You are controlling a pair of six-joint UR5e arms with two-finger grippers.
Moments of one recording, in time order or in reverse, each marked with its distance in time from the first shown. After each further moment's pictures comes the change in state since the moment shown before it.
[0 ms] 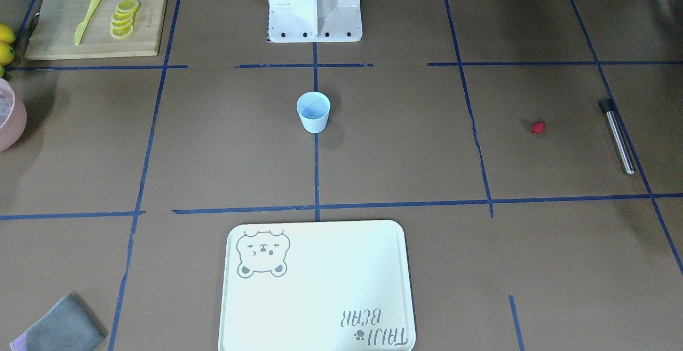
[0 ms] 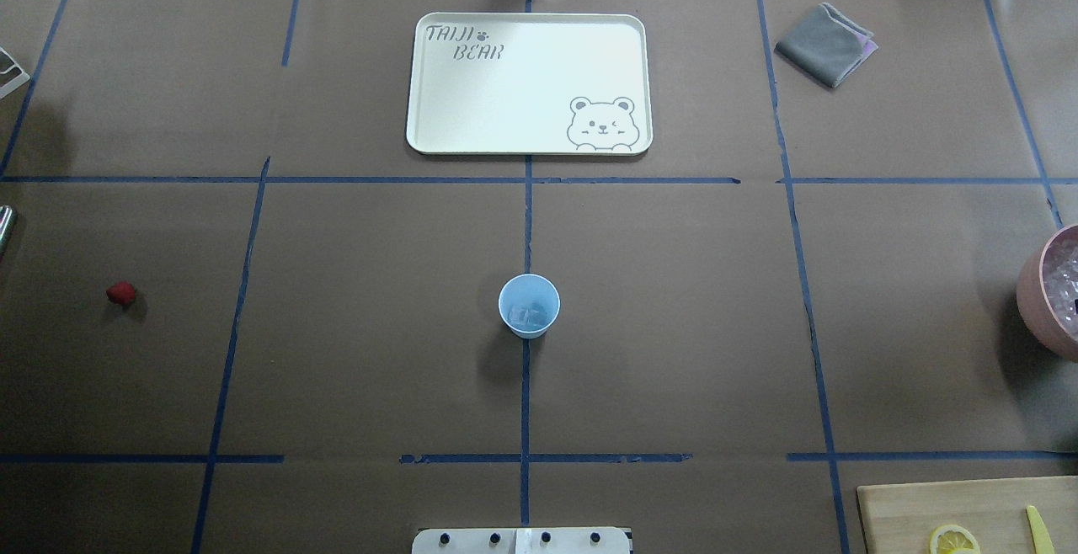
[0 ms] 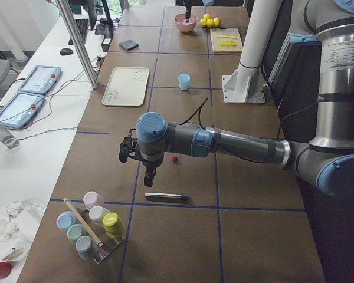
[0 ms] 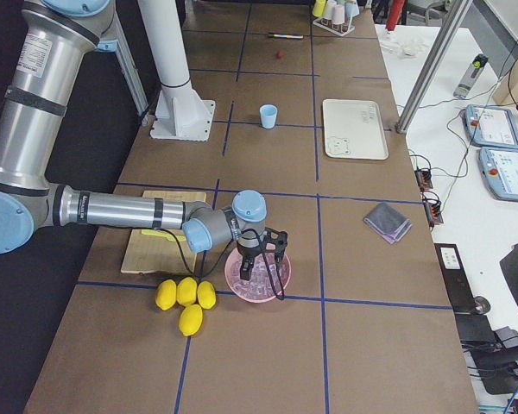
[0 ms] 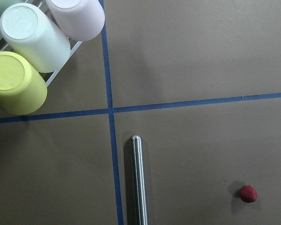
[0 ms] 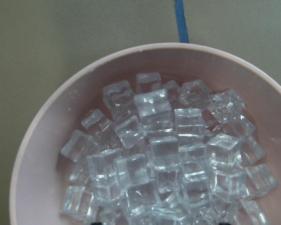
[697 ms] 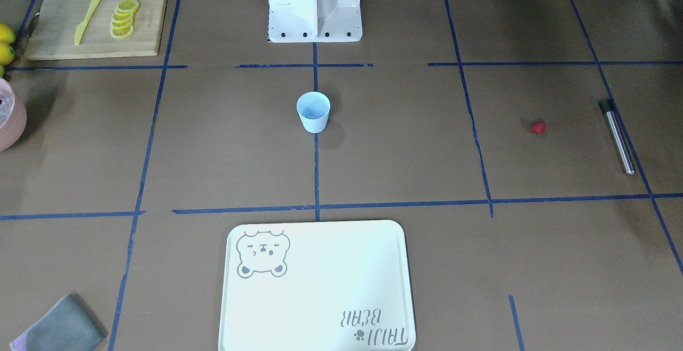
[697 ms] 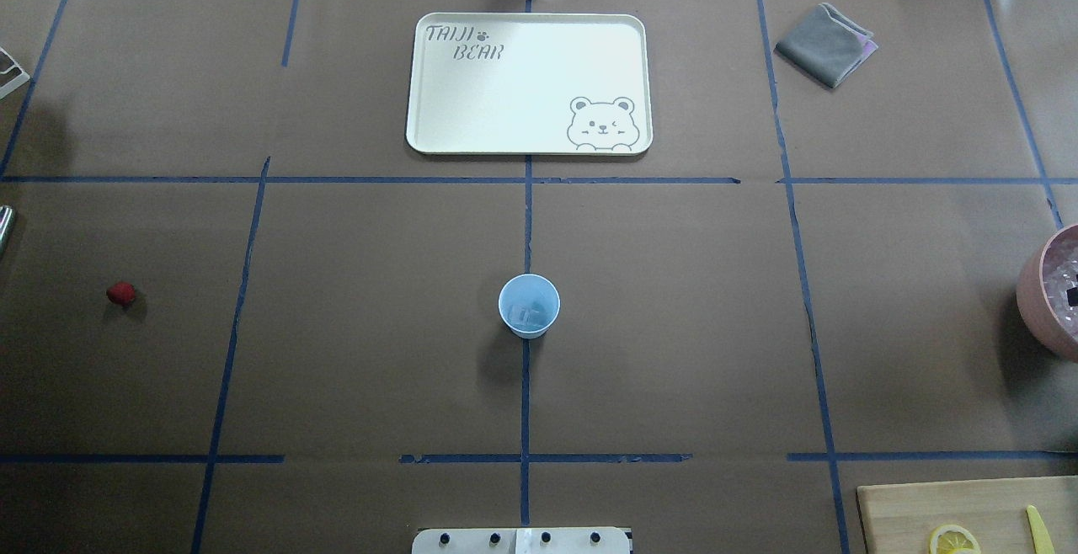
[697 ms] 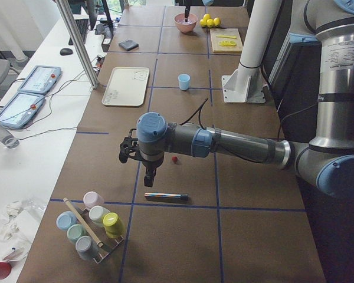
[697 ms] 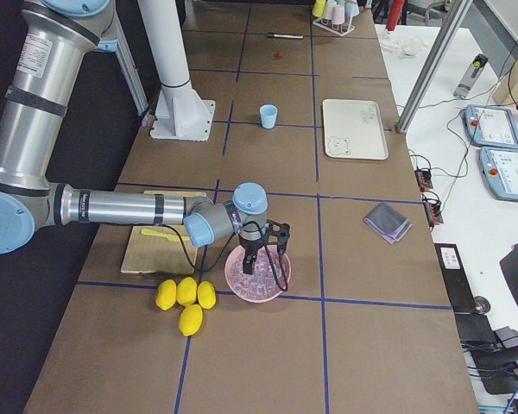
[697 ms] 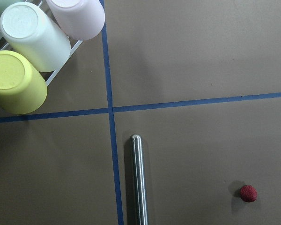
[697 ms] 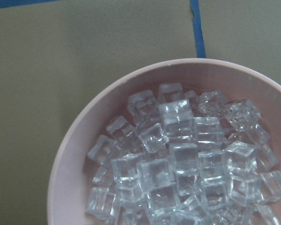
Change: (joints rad) left arm 0.000 0.001 0.000 0.001 0.000 0.000; right arm 0.000 0.005 0.027 -0.002 0.001 0.003
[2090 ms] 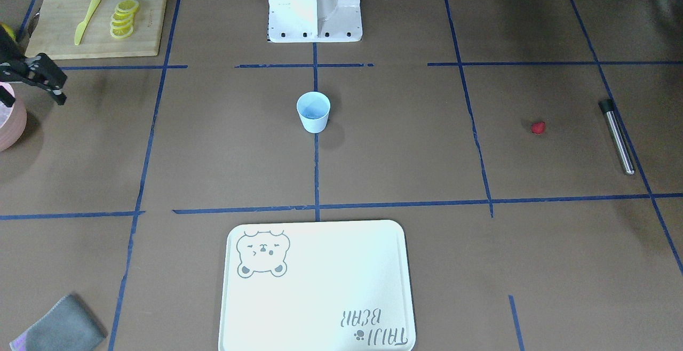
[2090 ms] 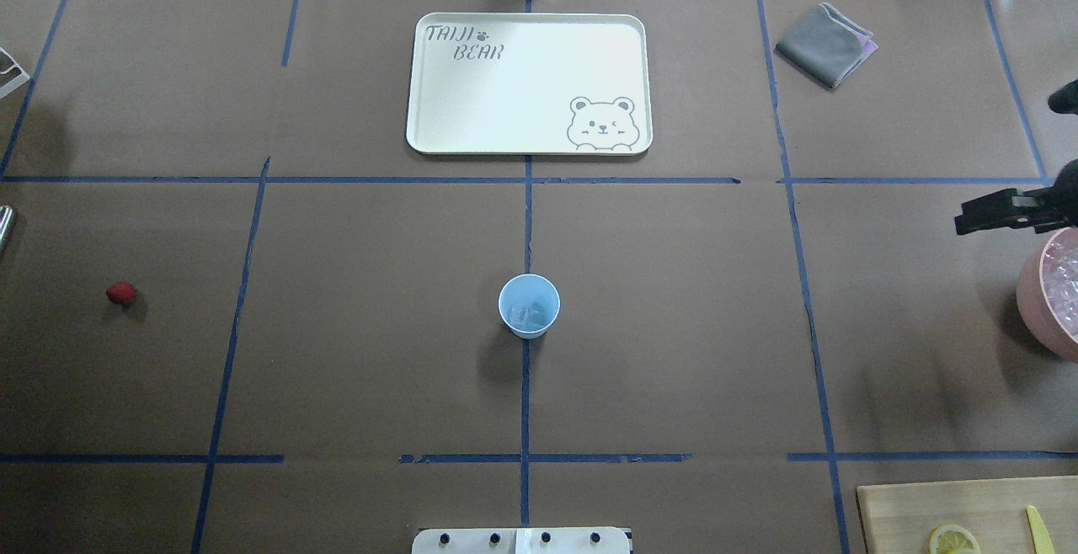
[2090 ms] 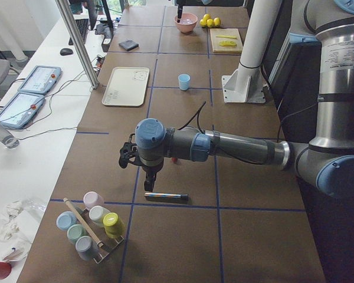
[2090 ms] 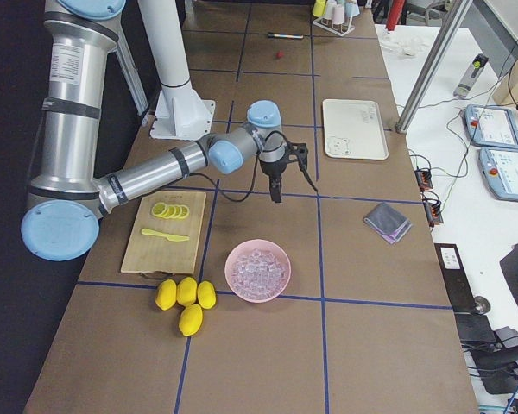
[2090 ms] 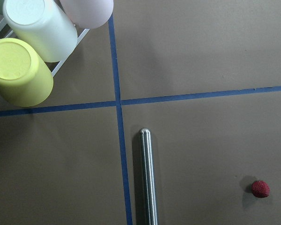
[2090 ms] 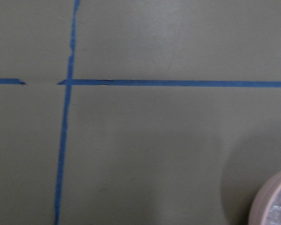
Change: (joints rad) left arm 0.000 -0.001 0.027 0.000 -0.001 0.023; right arm -0.092 0.127 0.273 -0.154 -0.088 0.066
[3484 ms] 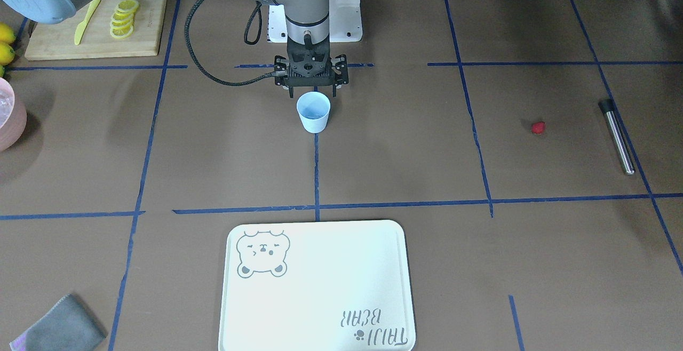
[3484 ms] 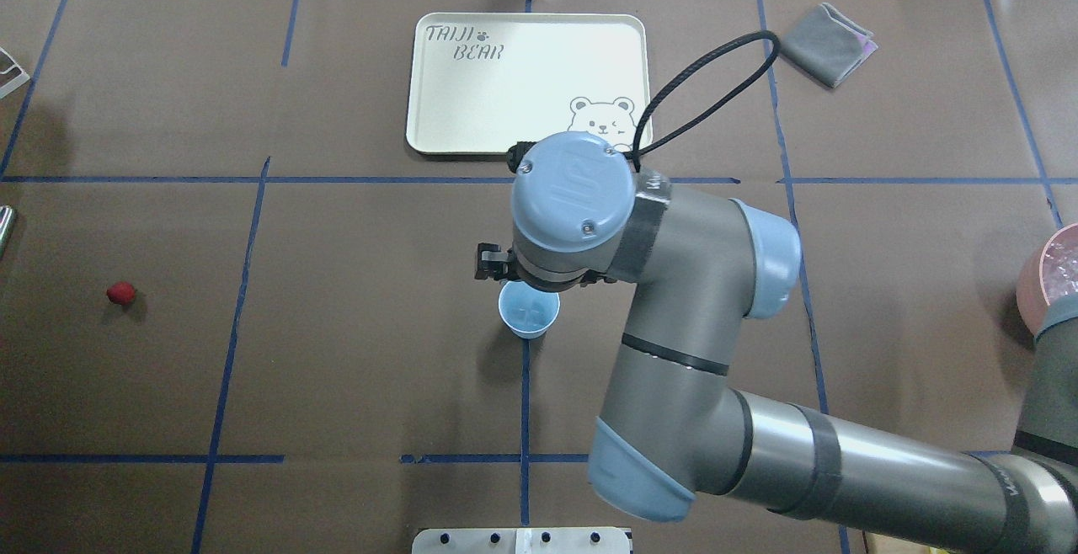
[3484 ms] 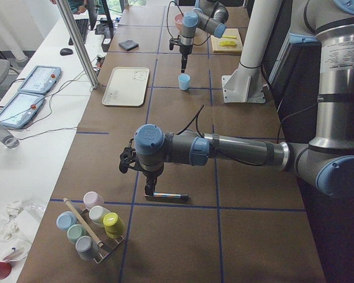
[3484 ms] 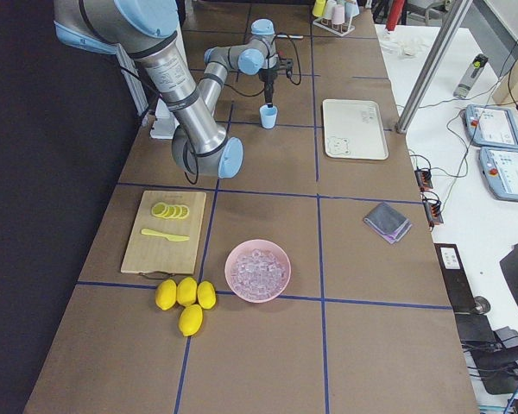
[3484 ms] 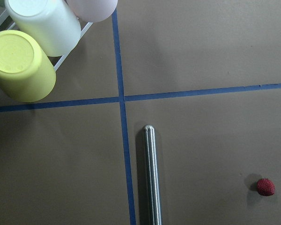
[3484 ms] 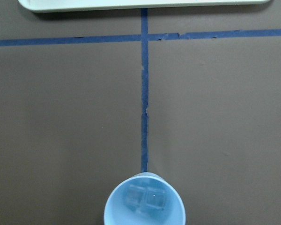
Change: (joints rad) left arm 0.001 0.000 0.036 0.000 0.000 0.018; right arm -0.630 0.953 -0.234 -0.499 -0.382 0.550
